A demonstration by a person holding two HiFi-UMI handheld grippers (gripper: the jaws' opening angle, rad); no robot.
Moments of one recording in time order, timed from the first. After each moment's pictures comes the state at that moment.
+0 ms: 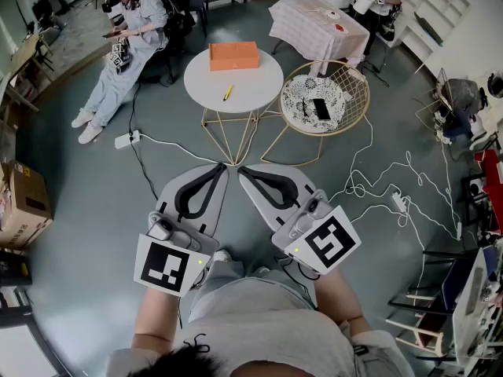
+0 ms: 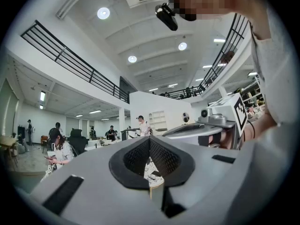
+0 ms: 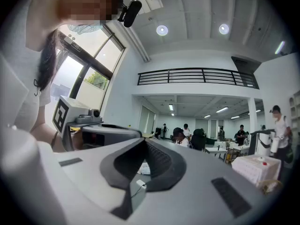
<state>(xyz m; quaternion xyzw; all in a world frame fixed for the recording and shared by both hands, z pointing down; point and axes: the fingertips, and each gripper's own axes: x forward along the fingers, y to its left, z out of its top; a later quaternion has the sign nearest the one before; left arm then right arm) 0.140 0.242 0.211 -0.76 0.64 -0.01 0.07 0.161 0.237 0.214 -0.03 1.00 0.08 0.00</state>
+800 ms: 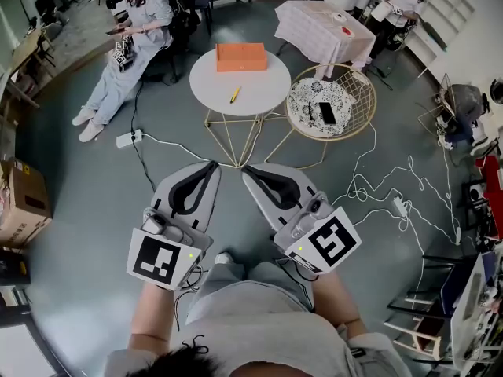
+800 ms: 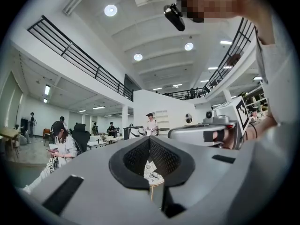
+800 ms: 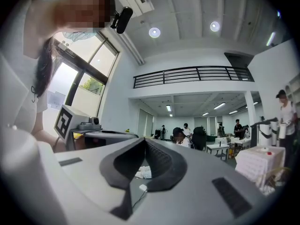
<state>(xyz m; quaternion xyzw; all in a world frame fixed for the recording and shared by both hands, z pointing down) 0.092 0.235 0.228 -0.76 0.65 0.01 0.03 0.132 0.224 0.220 -0.04 1.00 0.05 0.03</state>
